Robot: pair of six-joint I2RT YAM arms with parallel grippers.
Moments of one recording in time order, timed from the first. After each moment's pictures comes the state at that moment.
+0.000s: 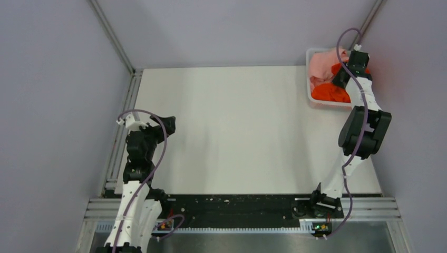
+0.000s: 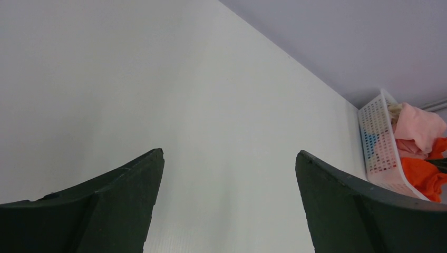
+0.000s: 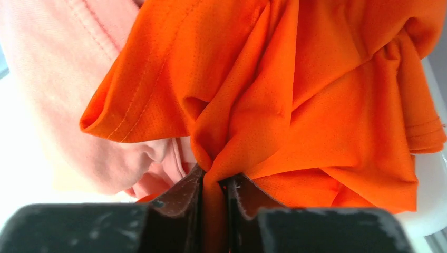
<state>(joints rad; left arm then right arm) 0.04 0.60 0.41 0.04 0.08 -0.66 -0.27 1.96 1.69 -0.41 0.05 0.25</state>
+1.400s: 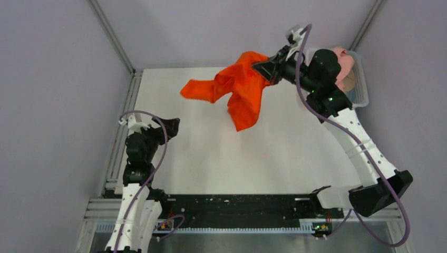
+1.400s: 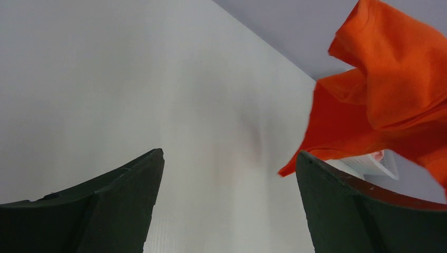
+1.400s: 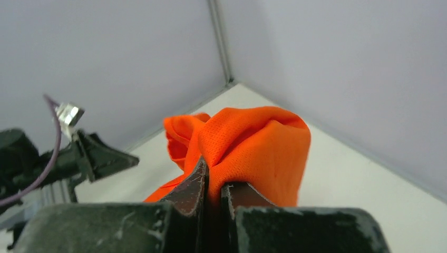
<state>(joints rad) 0.04 0.57 0.40 0.04 0.20 -0.71 0.39 1.32 1.55 -0.11 -0.47 0.21</state>
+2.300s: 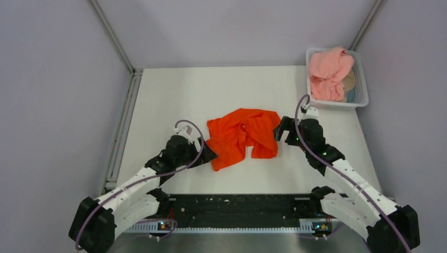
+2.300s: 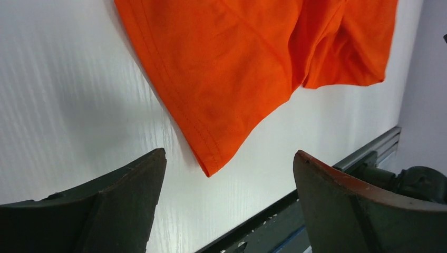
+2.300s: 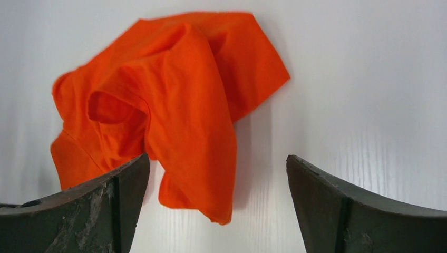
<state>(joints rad) -0.47 0.85 0.35 -0.11 0.22 -0.84 0.43 0.86 0.59 -0.19 0.18 0.48</state>
